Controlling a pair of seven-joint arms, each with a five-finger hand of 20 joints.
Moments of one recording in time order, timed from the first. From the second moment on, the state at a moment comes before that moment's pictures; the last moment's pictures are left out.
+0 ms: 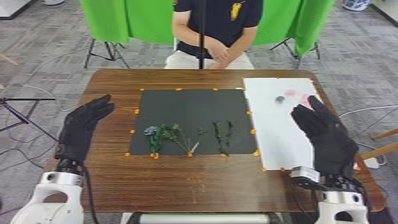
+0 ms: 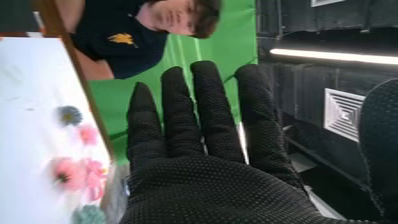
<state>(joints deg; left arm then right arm) 119.9 -68.8 -99.6 -117.5 64.7 0.0 13.2 -124.2 -86.4 100.8 -119.2 -70.8 -7.4 -21.0</state>
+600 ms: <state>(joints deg) 118.7 -68.5 -99.1 -117.3 63.1 -0.4 13.2 -123.8 -87.6 100.1 -118.6 -69.6 -6.9 -21.8</state>
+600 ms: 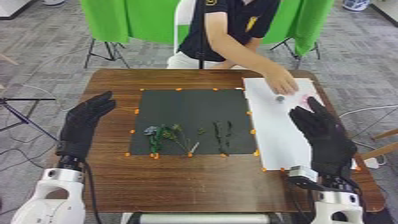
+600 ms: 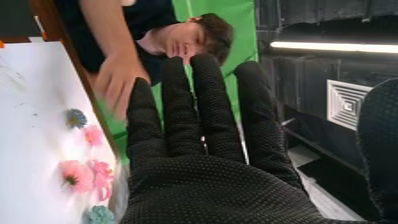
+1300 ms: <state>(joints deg) 118.4 -68.2 -99.5 -117.0 61.6 -0.4 13.2 -123.8 -88.7 100.2 -118.6 -69.9 -6.9 -22.6</state>
